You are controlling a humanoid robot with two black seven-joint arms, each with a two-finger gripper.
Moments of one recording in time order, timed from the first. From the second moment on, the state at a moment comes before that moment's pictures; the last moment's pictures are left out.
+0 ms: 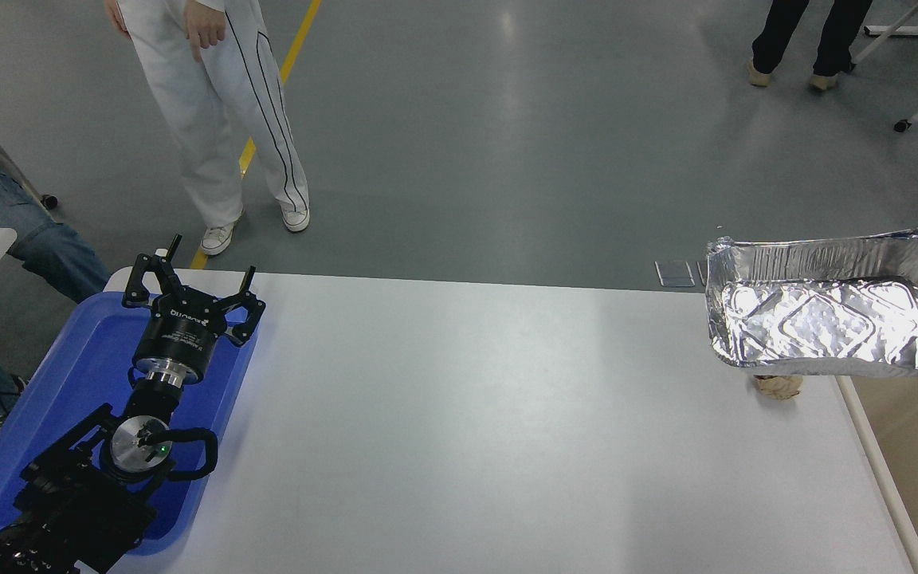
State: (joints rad) left arm -0.52 0.21 -0.98 -0.54 -0.09 -0.62 -0.36; right arm 2.43 -0.74 -1.46 1.46 -0.45 0.78 -0.14
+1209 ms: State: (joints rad) left arm -0.52 0.21 -0.98 -0.54 -0.09 -0.62 -0.36; right arm 2.06 -1.01 -1.38 1.00 -0.45 0.79 -0.14
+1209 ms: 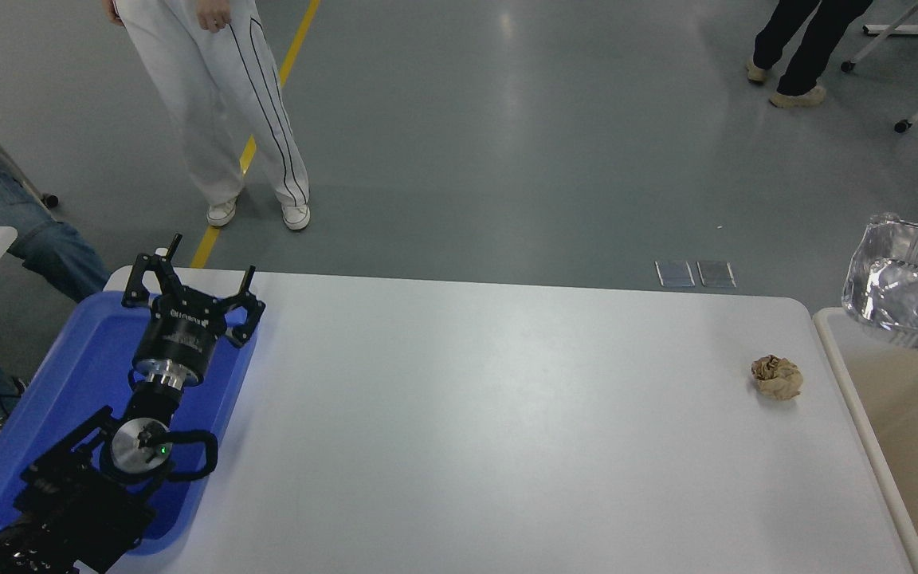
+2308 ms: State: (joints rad) left arm -0.52 0.21 -0.98 -0.54 -0.09 -0.62 -0.36; right arm 0.99 -0.91 -0.60 0.33 -0.44 0.60 -0.14
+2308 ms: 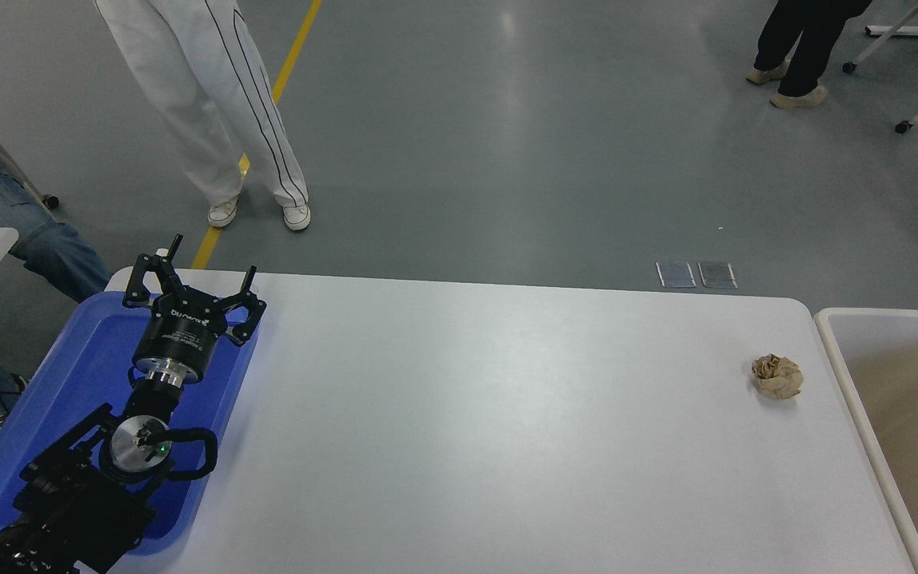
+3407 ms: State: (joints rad) left arm -0.52 0.21 -0.98 -0.54 -0.09 -0.62 -0.36; right arm 0.57 -0.62 -0.30 0.16 -0.12 0.02 -0.13
